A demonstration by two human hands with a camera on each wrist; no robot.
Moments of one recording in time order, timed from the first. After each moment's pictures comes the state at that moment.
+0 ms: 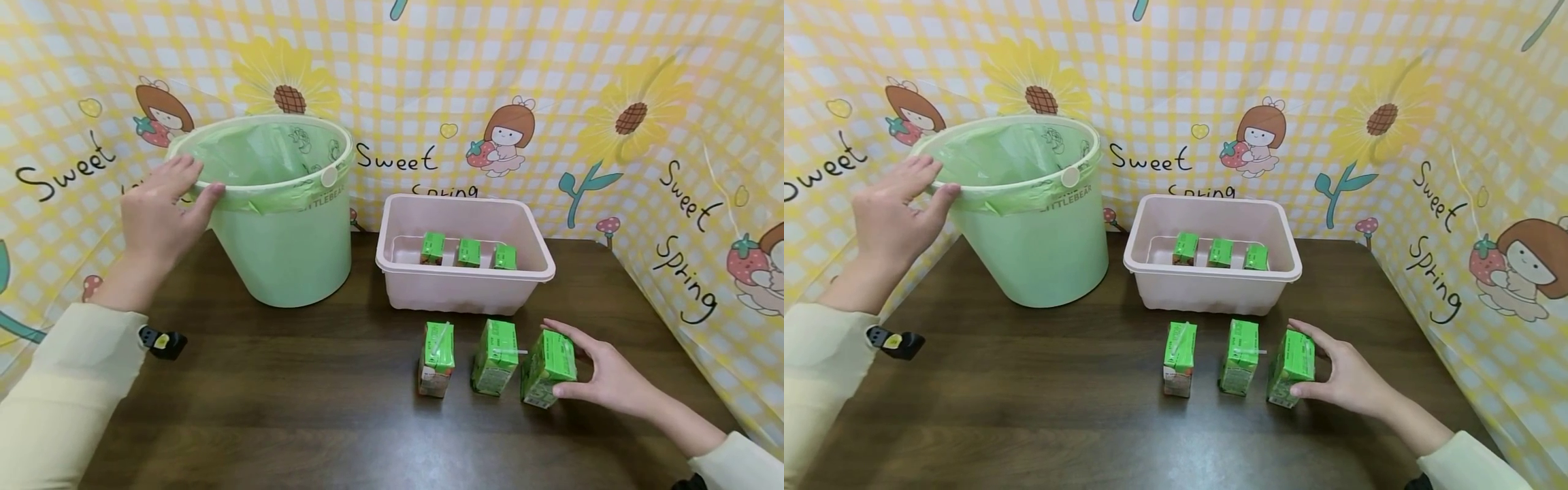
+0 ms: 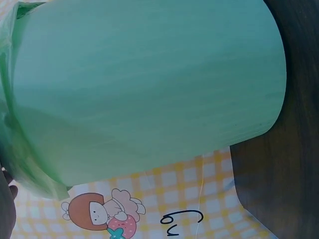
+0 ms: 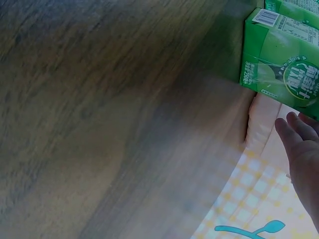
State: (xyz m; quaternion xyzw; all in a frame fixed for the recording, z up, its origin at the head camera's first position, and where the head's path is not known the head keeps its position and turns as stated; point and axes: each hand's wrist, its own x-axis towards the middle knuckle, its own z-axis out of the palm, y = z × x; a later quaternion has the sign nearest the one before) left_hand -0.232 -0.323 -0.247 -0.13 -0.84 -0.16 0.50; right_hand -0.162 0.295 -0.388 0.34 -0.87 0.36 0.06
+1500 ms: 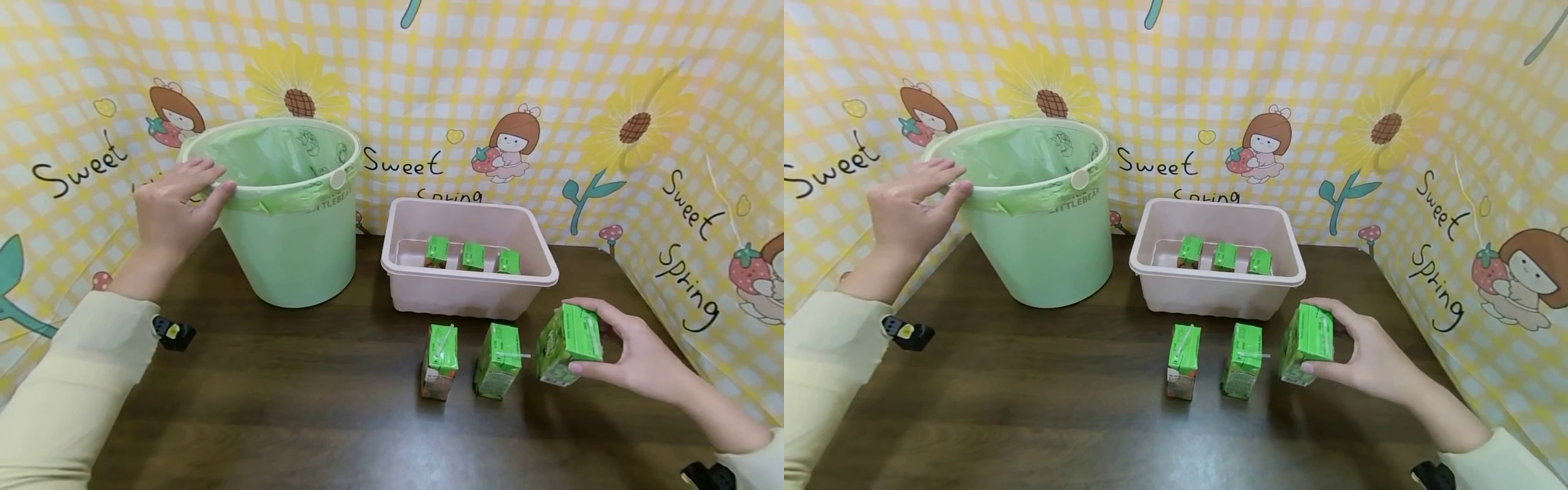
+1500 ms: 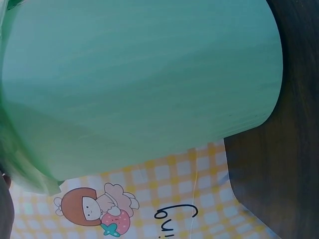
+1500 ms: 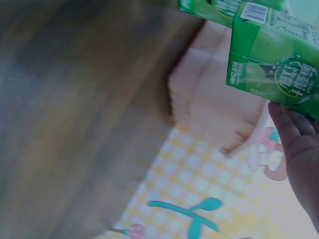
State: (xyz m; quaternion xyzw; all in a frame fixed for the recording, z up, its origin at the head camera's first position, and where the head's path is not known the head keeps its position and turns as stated) left_hand -0.239 -0.328 -0.248 -0.18 -0.80 -0.18 0.54; right_hand -0.155 0.287 -0.321 0.36 -0.86 0.36 0.10
